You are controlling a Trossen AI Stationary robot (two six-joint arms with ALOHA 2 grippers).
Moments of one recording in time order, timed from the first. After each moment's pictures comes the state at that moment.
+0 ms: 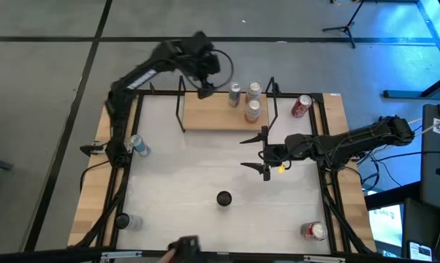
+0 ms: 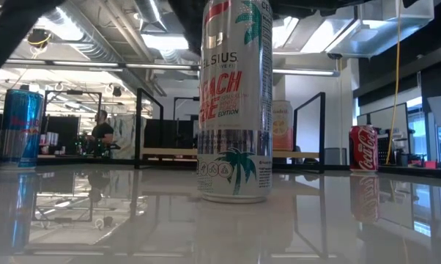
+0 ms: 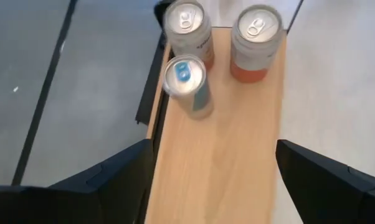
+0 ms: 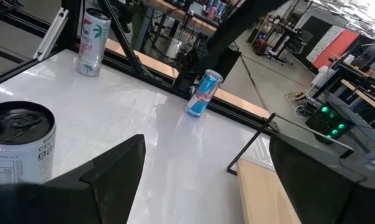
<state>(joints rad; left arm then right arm) 0.58 1.94 2.26 -1.26 0.09 0.39 0.19 1.17 0.75 0.22 0.18 -0.40</state>
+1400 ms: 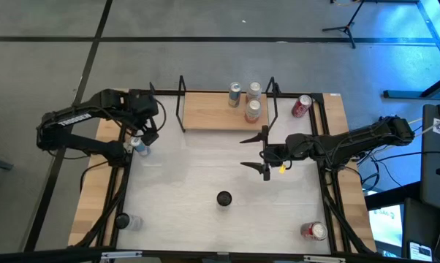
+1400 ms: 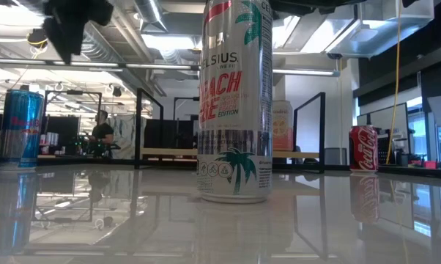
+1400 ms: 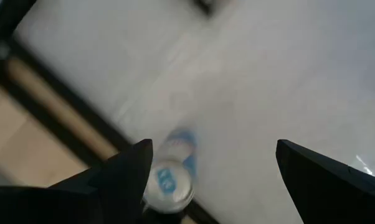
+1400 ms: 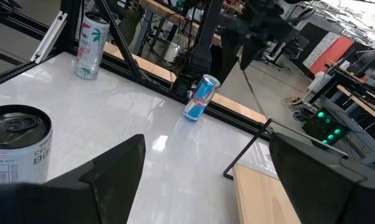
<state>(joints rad) 0.31 1.08 1.25 -1.54 -0.12 -0.50 0.19 1.17 0.75 0.24 0.18 -0.42</state>
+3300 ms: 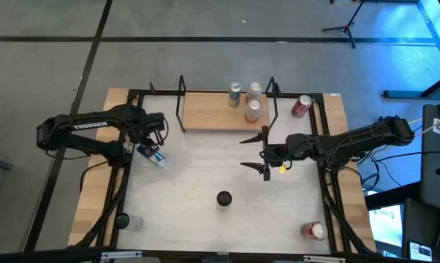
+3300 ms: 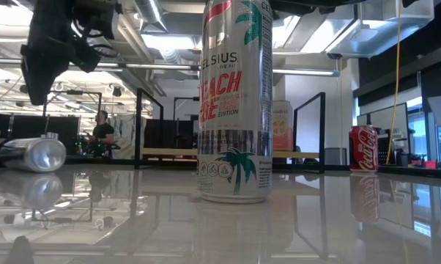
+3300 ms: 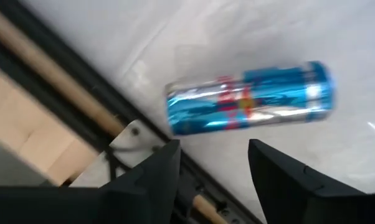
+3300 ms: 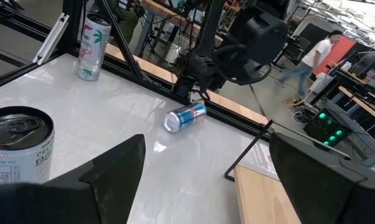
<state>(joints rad) 0.30 1.08 0.89 -1.43 -0.06 -0.52 0.19 1.17 0.75 0.24 0.17 -0.42</state>
